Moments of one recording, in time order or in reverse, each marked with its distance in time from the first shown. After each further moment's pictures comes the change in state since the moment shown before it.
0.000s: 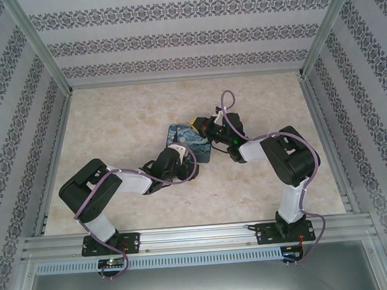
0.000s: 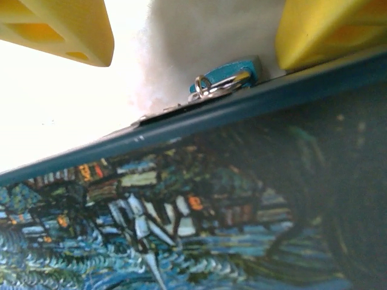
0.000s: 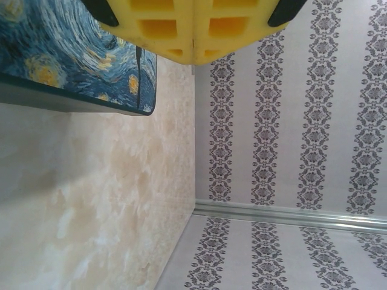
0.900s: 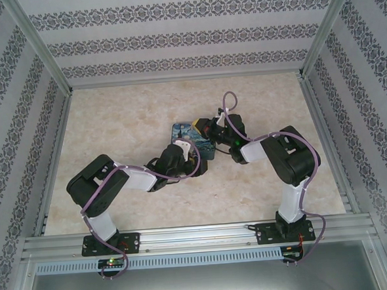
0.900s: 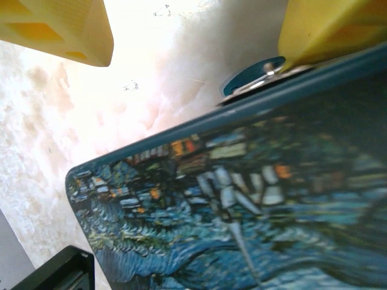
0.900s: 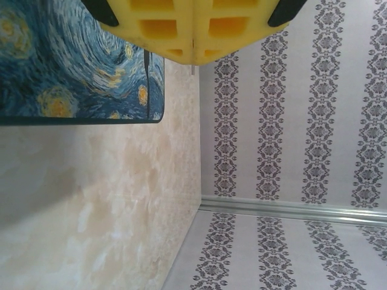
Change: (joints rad) left arm -0.004 0.074 0.059 0.127 0.160 -0.162; right arm -0.015 0.004 -0.029 0.014 0.000 0.000
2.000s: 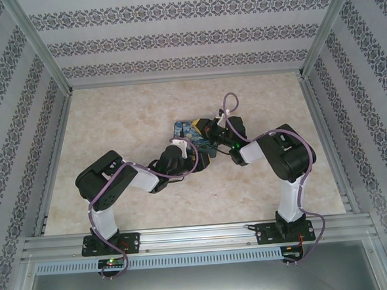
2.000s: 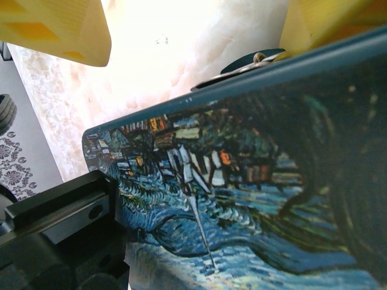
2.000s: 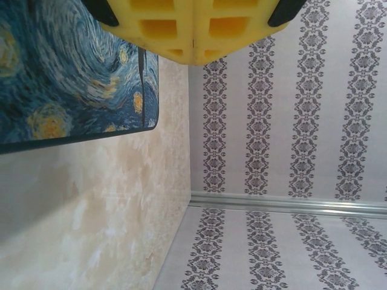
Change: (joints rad) left arm 0.003 0.088 -0.019 0.241 0.003 -0.224; right arm -0.014 0.056 -0.012 0.124 -0.004 0.054
